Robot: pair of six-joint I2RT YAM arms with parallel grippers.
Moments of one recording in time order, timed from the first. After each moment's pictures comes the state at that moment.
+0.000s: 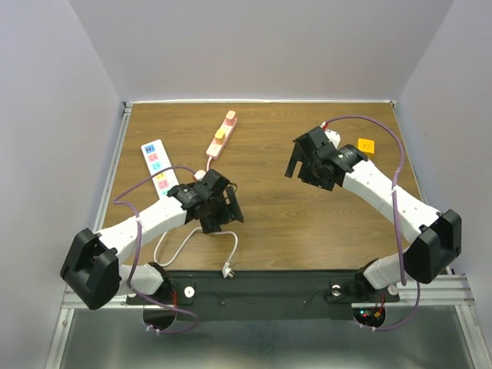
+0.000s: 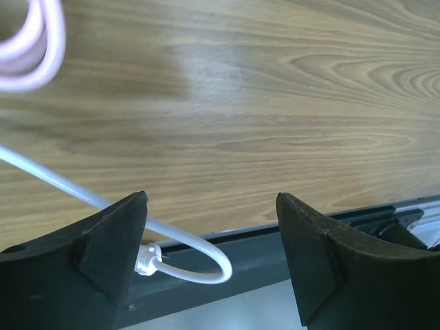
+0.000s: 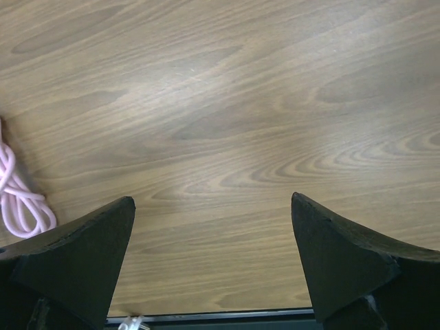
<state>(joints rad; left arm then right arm) -0.71 1.27 0.85 -0.68 0.05 -0.99 0.60 1.45 1.33 -0.89 0.34 0.85</state>
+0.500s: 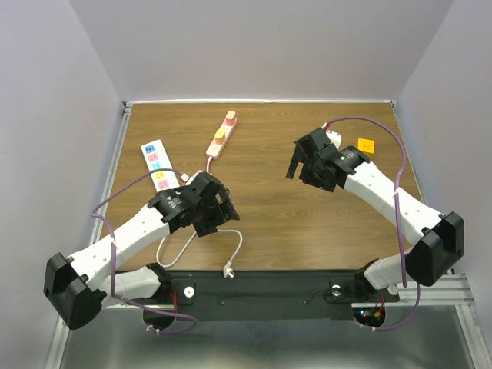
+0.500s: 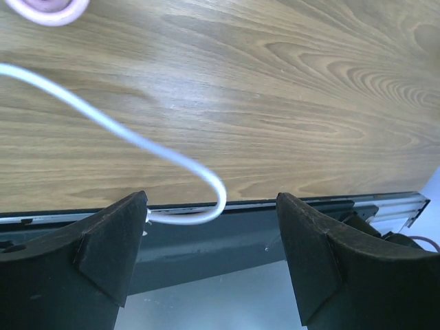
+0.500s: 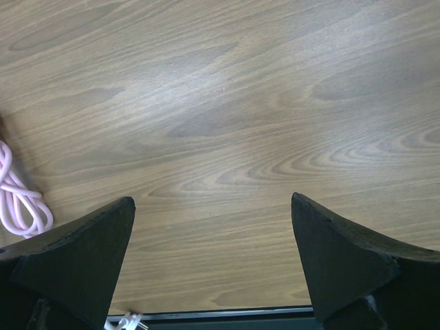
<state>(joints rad) -0.77 1.08 0.89 -0.83 -0.04 -1.15 0.60 1.42 1.31 -0.89 0.35 0.85</state>
